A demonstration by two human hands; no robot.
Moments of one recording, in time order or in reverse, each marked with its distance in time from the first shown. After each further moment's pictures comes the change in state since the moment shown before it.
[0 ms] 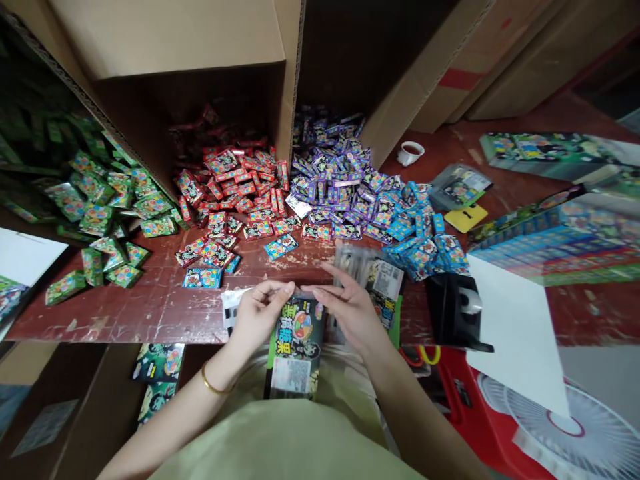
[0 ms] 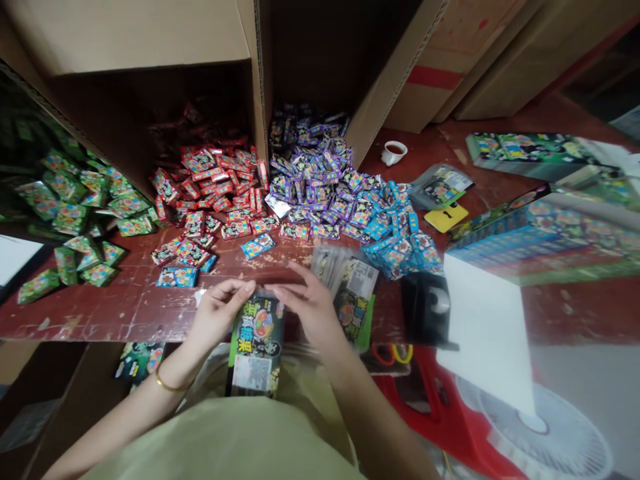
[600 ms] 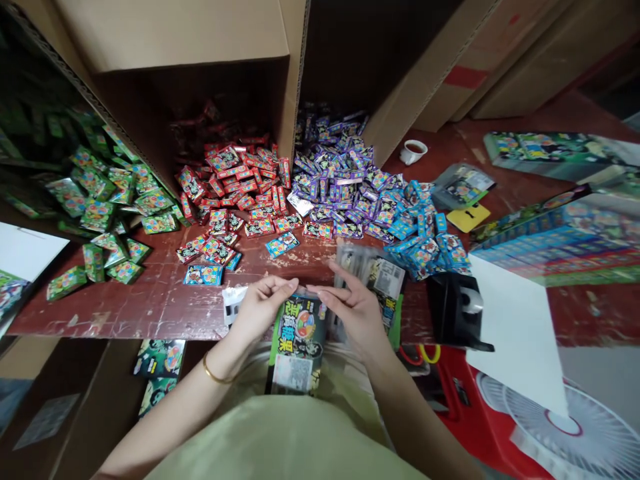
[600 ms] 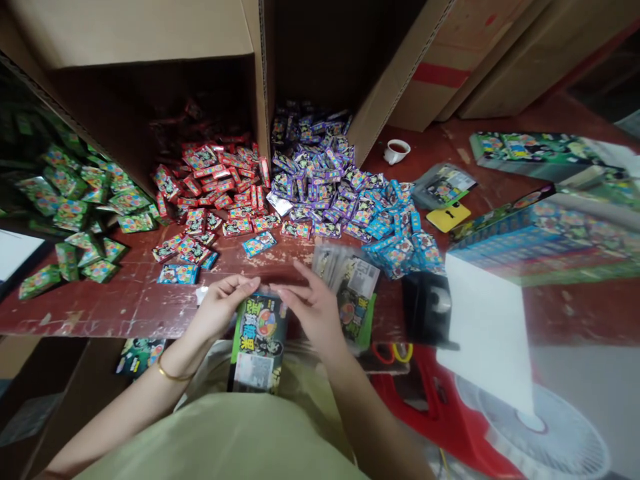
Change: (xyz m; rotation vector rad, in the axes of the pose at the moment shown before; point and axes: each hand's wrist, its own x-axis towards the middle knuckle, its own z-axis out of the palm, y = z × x) left_hand 0.007 0.005 0.004 -0.185 -0.080 -0.186; right_hand -0.006 0.006 -0.006 -0.166 0.029 -0.147
